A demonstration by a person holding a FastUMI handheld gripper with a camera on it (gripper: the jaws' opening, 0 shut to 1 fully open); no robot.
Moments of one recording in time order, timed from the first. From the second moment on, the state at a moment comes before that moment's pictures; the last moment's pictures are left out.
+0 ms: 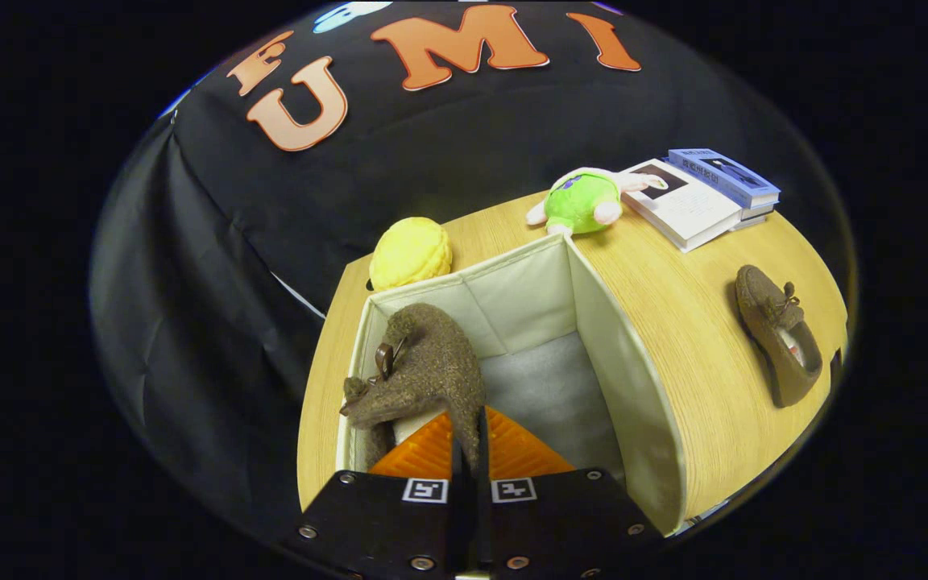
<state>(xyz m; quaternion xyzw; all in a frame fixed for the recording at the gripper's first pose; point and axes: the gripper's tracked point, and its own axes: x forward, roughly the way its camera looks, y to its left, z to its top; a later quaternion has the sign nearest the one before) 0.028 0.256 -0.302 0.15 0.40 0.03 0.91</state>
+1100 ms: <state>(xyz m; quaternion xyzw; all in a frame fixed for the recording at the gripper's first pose) 0.042 0.157 -0.218 0.09 0.30 0.04 0.95</state>
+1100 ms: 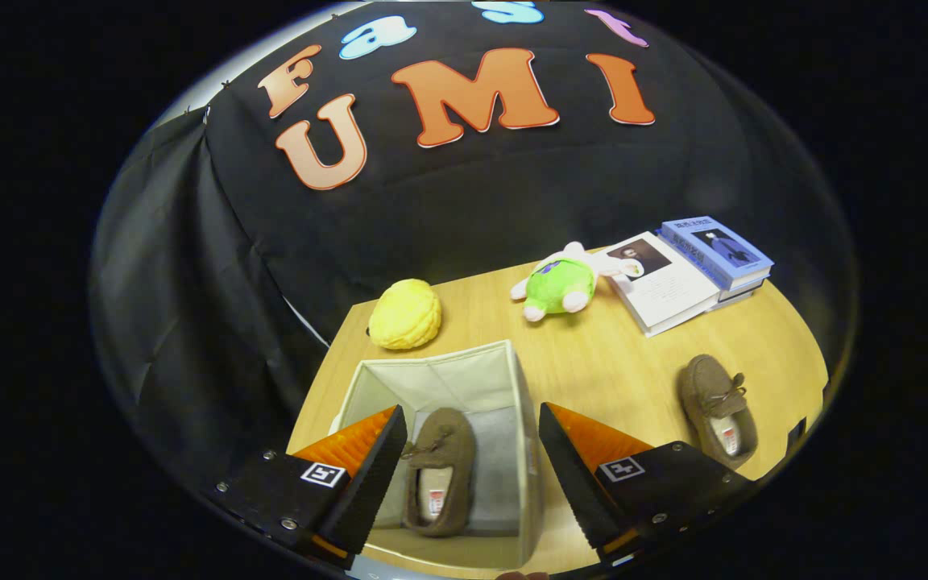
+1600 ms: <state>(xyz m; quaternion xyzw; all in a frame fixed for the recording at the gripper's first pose) 0.034 0.050 -0.219 0.09 0.29 -0.02 0.95</state>
